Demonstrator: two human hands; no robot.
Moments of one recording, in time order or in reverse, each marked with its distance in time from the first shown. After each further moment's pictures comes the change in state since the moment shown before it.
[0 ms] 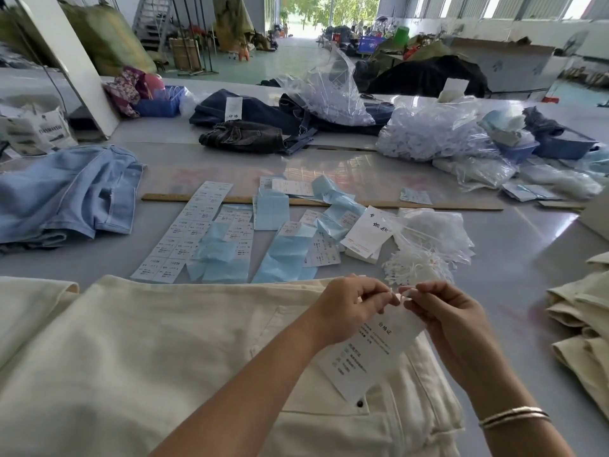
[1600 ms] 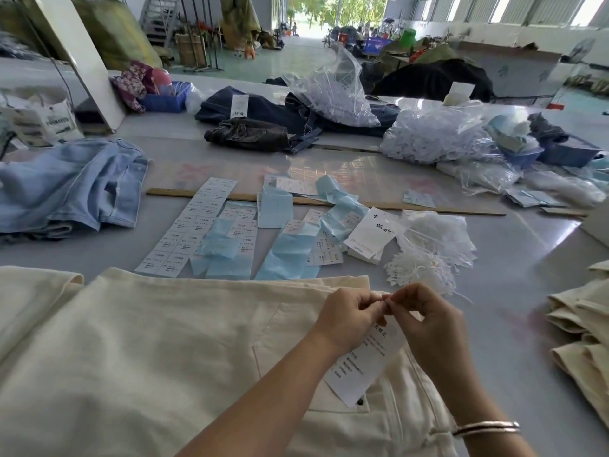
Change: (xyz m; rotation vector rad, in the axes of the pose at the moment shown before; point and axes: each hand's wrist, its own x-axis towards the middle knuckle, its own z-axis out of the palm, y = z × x) left_hand -0.007 -0.014 0.021 -0.132 0.156 -0.156; right_hand -0.007 0.022 0.015 -0.895 0.084 -0.519
